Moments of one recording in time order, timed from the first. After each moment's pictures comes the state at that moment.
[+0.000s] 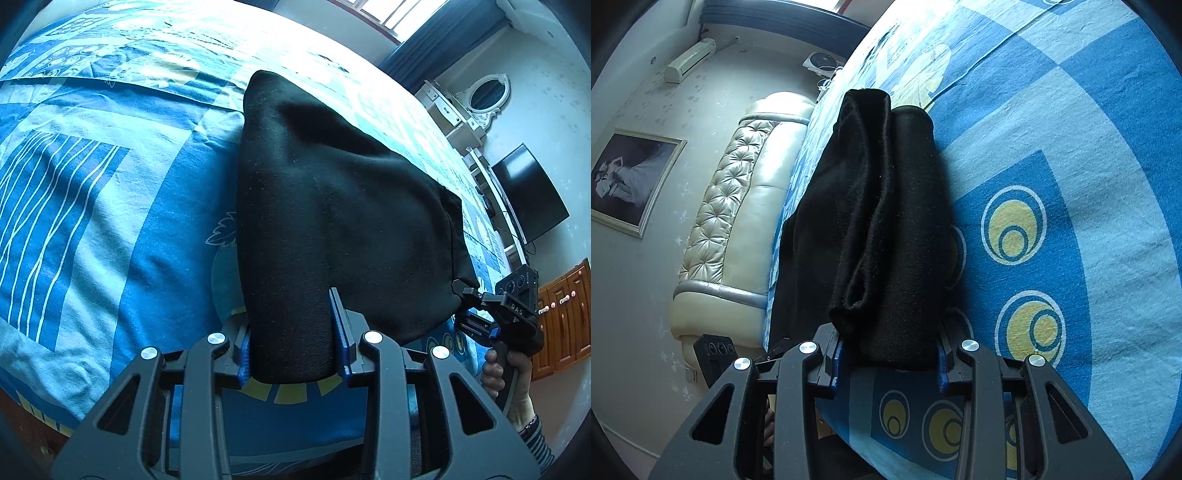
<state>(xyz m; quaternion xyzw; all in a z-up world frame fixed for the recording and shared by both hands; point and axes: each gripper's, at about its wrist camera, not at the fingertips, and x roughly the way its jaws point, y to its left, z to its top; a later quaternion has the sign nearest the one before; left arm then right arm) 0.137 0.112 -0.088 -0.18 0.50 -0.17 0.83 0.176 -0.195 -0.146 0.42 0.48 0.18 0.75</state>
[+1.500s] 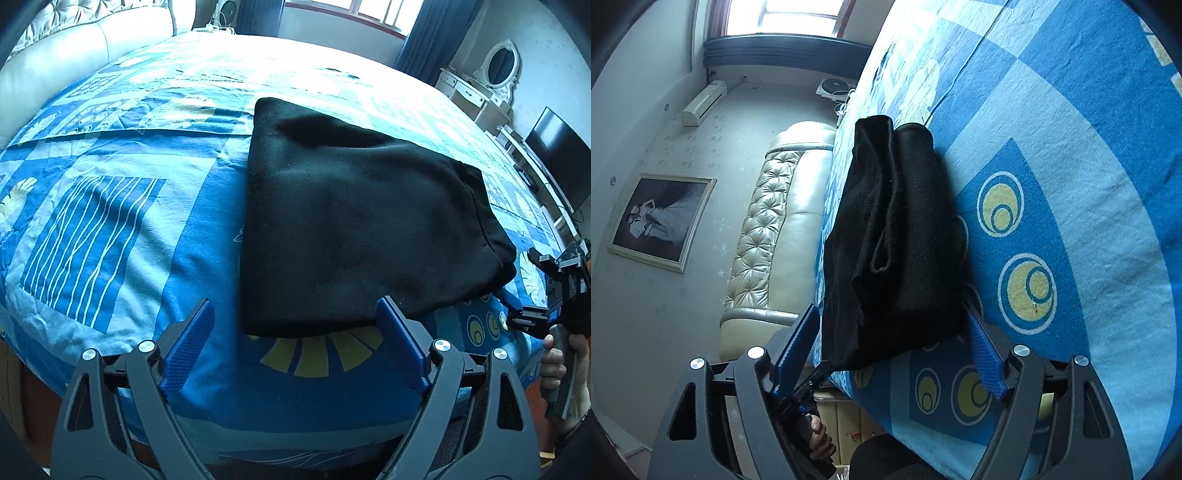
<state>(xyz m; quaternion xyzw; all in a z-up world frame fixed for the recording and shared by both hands) 0.099 0.086 -0.068 -0.06 0.47 -0.09 0.88 0.135 -0.224 -0.144 0.51 0.43 0.21 0.71</state>
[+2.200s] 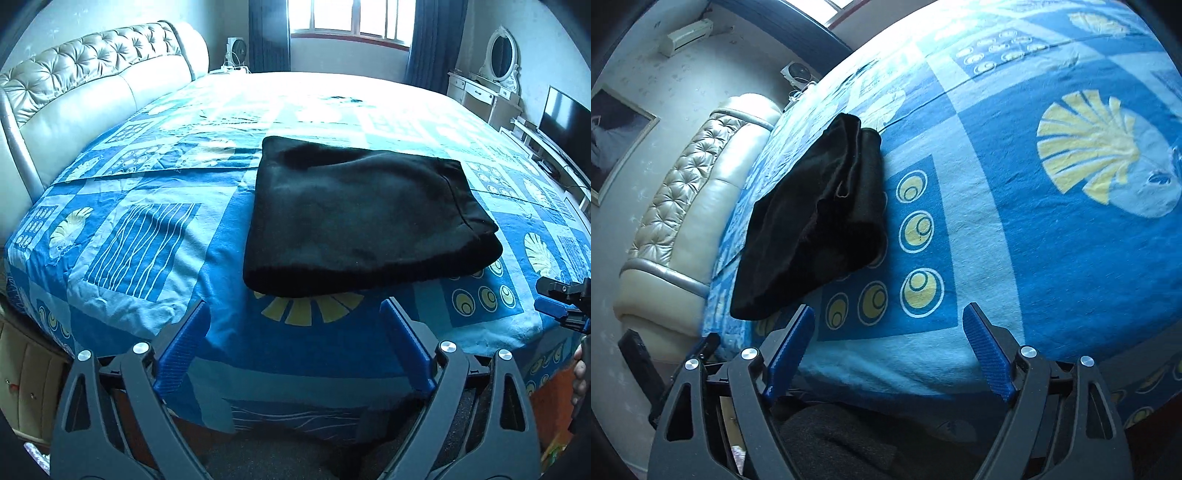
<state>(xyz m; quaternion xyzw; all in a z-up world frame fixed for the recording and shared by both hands) 0.025 0.057 -0.027 0.01 0.41 -0.02 0.91 0.064 -0.217 -0.083 0.28 0.47 0.05 0.83</state>
